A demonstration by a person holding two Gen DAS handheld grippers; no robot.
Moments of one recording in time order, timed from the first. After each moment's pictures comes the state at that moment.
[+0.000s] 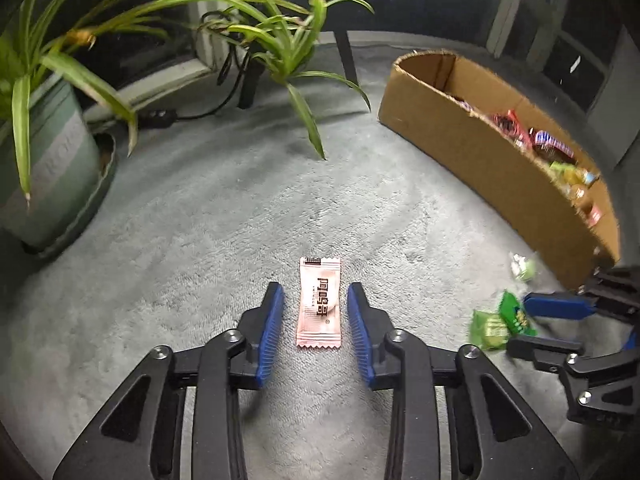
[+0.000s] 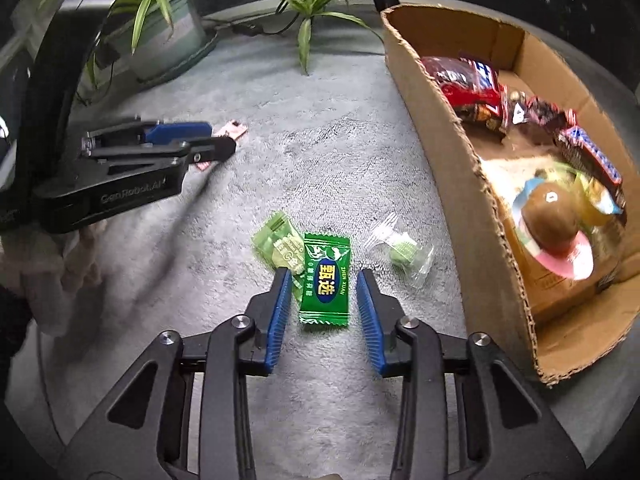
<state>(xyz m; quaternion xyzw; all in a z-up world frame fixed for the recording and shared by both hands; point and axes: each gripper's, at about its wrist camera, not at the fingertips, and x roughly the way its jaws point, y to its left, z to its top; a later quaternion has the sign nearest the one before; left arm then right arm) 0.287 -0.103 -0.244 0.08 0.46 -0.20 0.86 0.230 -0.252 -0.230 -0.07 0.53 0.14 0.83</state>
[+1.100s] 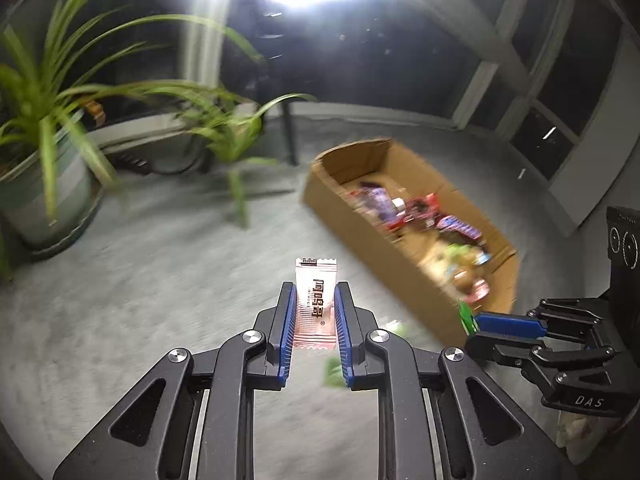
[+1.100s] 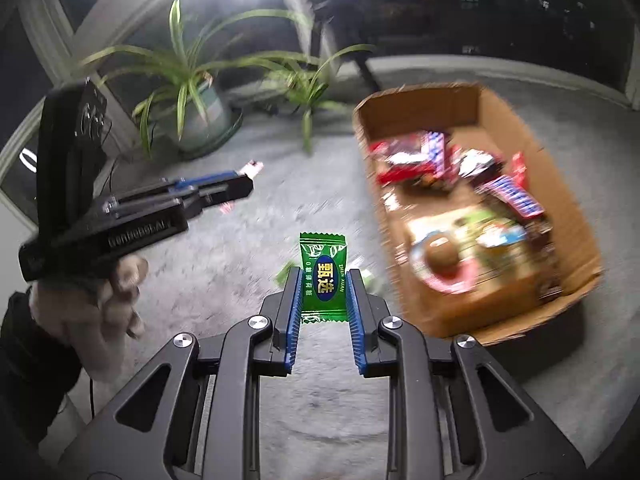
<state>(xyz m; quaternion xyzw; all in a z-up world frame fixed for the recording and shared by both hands) 0.247 -0.124 -0.169 -0.05 0.40 -0.25 0.88 0.204 -0.328 -0.145 0.03 0.45 0.19 0.87</state>
